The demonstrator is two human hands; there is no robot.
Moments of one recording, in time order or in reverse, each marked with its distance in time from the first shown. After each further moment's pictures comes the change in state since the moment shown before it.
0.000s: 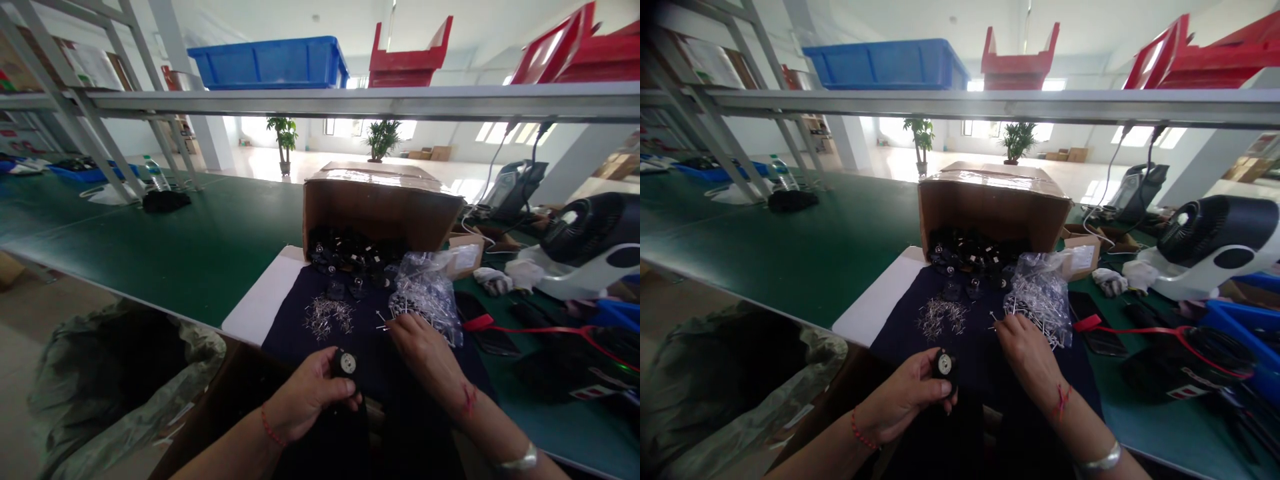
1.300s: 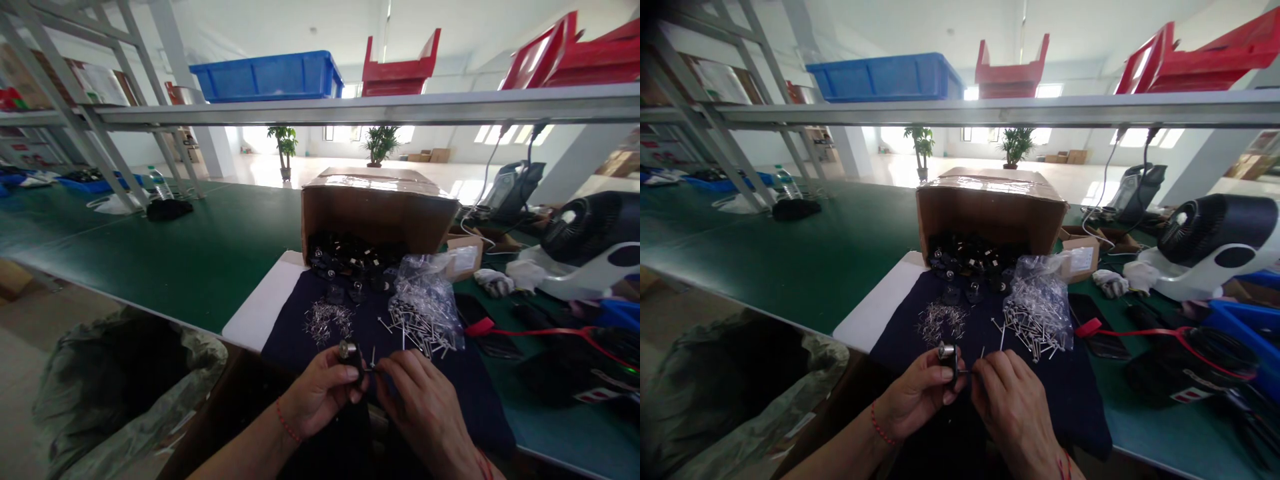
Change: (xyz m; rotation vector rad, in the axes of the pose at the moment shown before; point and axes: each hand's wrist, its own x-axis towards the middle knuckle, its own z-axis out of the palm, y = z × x) left_hand 0.018 -0.004 0.009 -0.316 -0.109 0.055; right_hand -0.010 -0.067 -0.026 0.248 0.309 0.064
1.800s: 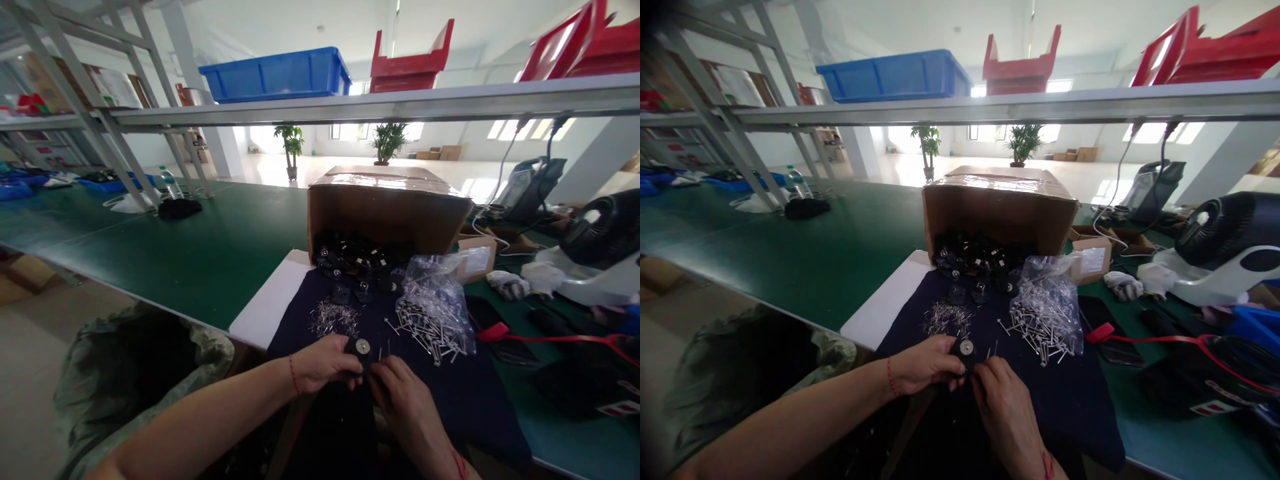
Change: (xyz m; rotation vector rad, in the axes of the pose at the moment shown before) left_hand 0.033 0.029 -0.013 0.561 0.029 -0.306; right_hand -0.031 0.006 0.048 0.318 -0.117 0.300
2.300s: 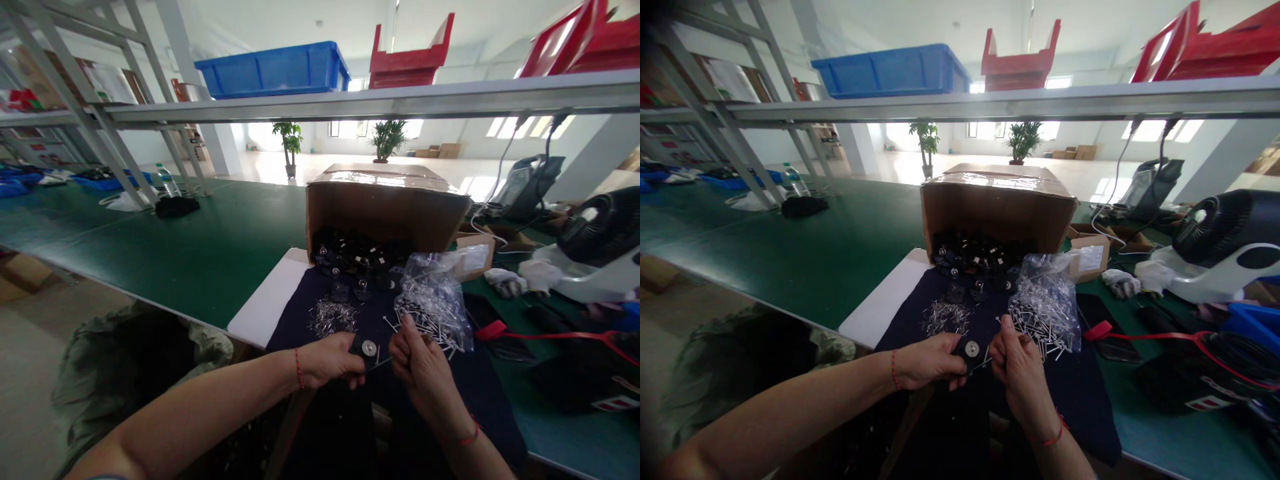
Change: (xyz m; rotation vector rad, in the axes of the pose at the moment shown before) left_hand 0.004 0.008 0.011 0.152 -0.043 -0.025; right_hand 0.063 -0.028 -0.031 1.074 0.283 0.842
